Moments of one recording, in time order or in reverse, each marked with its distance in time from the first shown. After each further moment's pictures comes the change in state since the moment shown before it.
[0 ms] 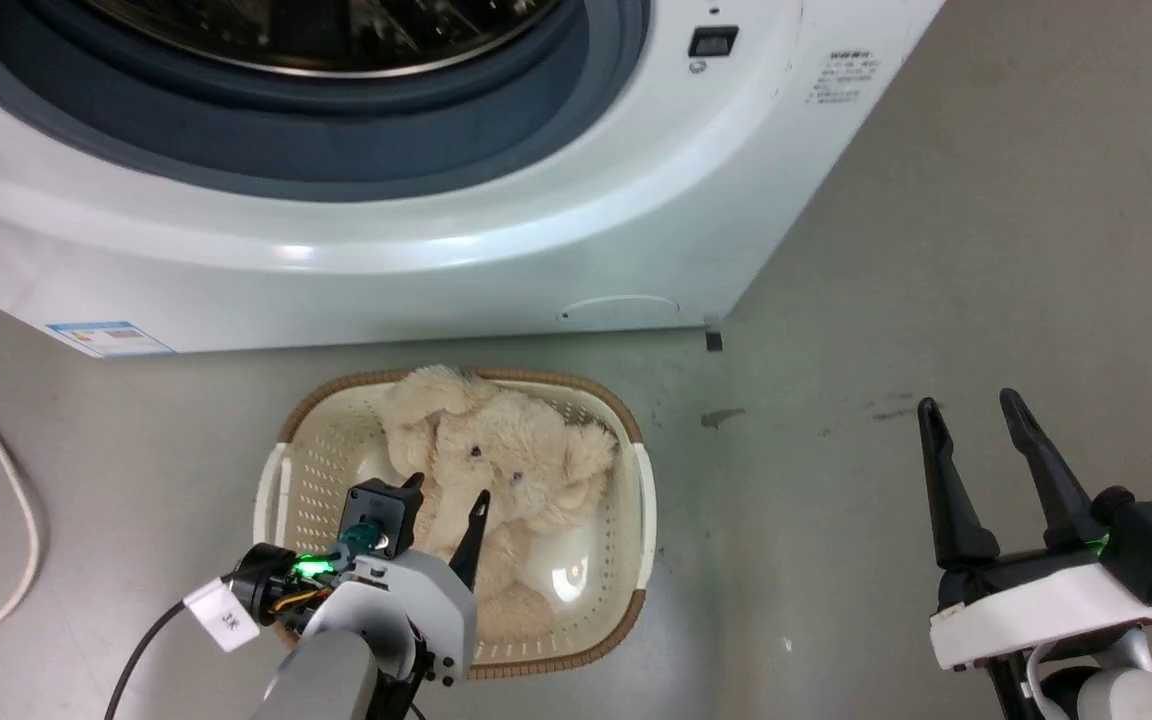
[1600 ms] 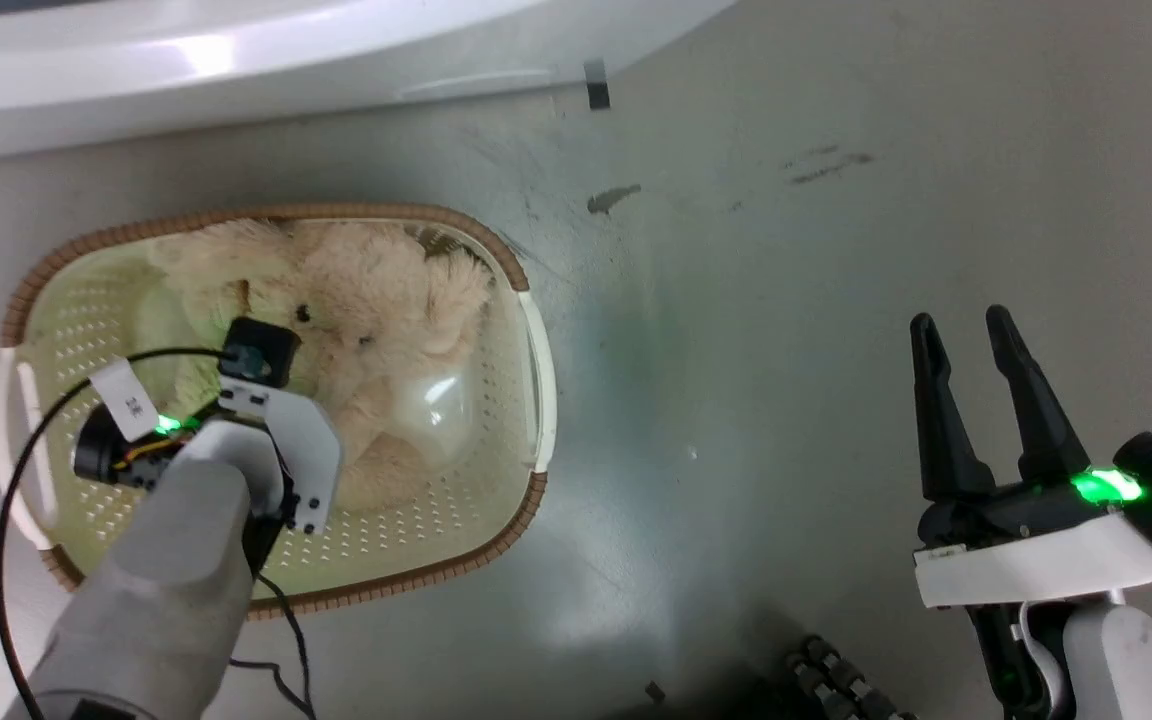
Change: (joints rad) left arm -0.464 0.160 -0.255 0.524 -0.191 0.026 0.095; right arm -0.105 0.000 0.060 0.012 0.188 0.000 -0.098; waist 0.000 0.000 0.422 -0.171
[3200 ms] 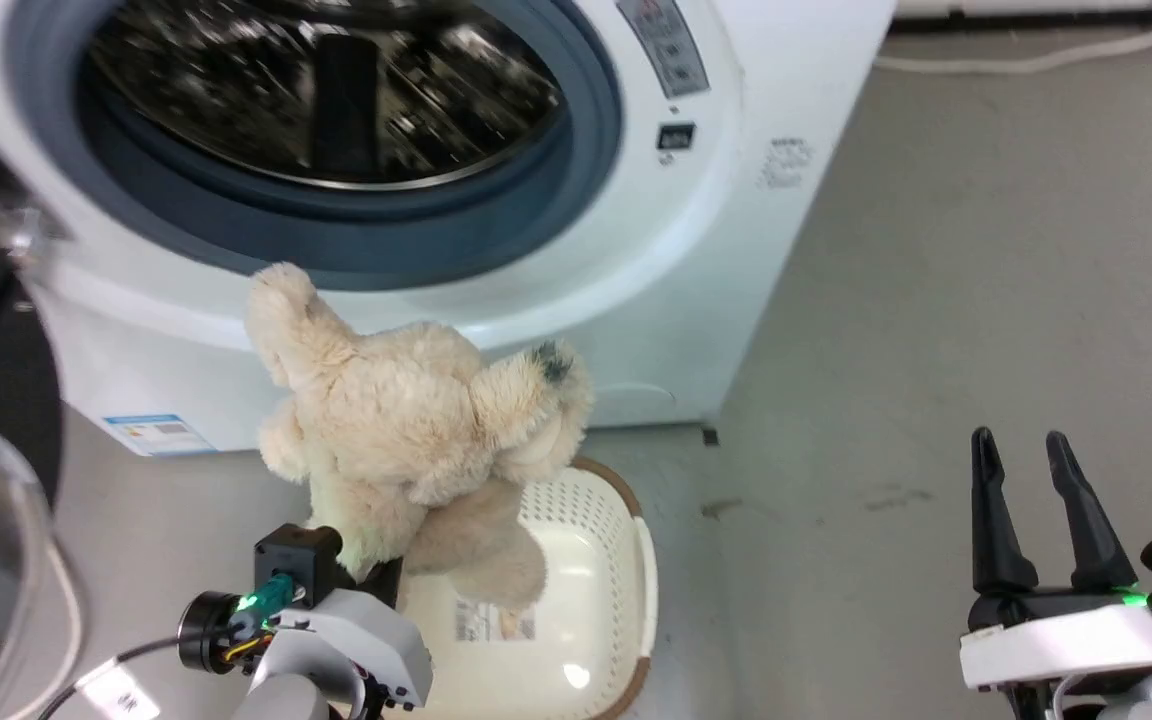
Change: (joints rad) left arm 0.513 -0.046 0.169 -0.545 -0.048 0.023 -0.262; right arm 0.127 0.000 -0.110 0.095 -0.060 0.000 -0.035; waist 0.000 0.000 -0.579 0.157
